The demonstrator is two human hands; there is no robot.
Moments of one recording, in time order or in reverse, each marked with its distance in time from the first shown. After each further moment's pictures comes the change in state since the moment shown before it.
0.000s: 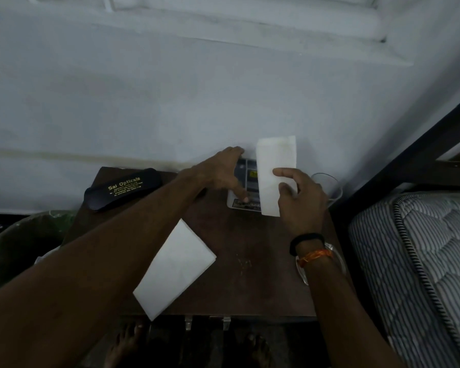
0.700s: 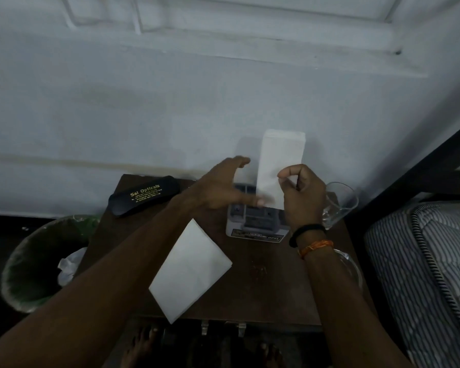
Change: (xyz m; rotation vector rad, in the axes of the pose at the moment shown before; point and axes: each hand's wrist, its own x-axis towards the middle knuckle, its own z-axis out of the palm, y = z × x) left_hand -0.054 -0.007 -0.009 -0.151 0.131 0.038; right_hand 0.015 -0.019 0.025 0.356 0.015 0.019
